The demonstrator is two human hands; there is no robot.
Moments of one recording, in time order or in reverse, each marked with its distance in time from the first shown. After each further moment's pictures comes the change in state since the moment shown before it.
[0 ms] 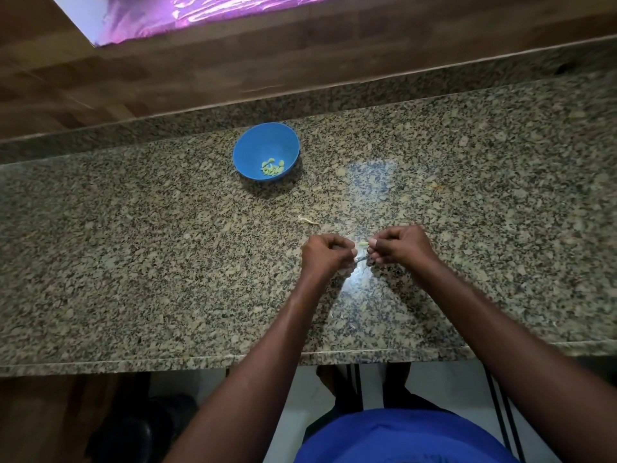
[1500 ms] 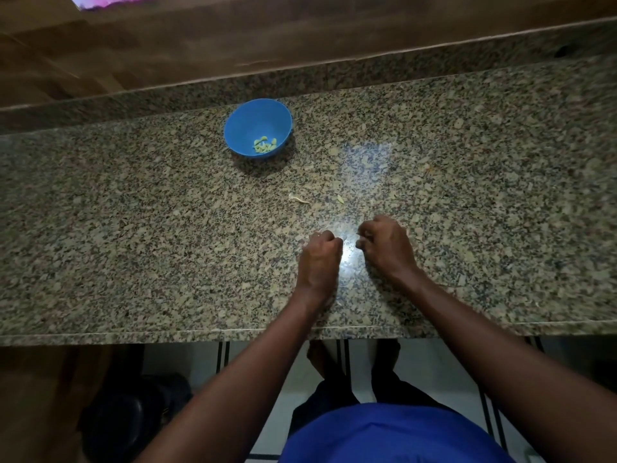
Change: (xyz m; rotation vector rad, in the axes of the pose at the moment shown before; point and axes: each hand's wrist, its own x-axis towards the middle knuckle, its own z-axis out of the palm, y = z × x) left_hand -0.028 -0.048 0.028 0.883 0.225 0.560; right_hand -0.008 0.040 0.017 -0.877 0.150 -0.487
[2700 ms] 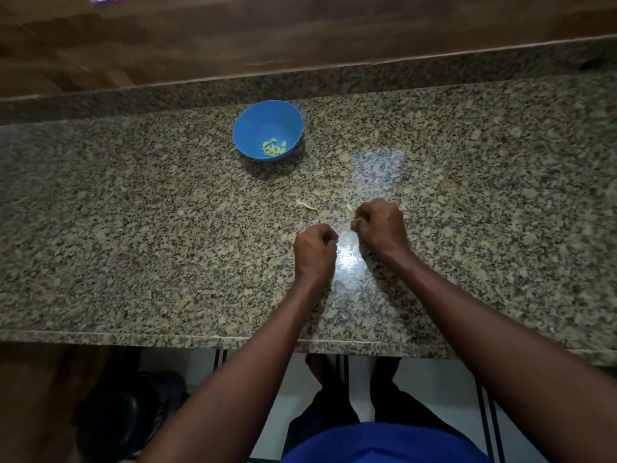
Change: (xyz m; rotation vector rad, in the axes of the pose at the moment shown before) left_hand 0.037 -0.015 -0.014 -0.347 0.065 -0.357; right_hand 0.060 -0.018 0.006 0.099 0.058 0.024
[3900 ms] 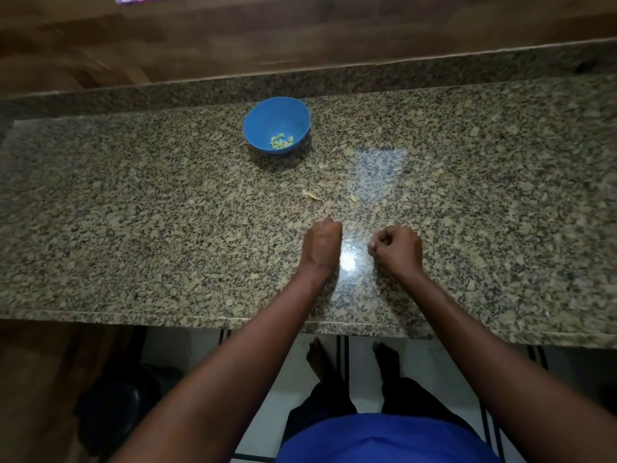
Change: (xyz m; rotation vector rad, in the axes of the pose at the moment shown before) left_hand -0.010 -0.009 0.007 0.226 -0.085 0.177; right_hand -0.072 0.006 -0.011 0.221 -0.023 0.383
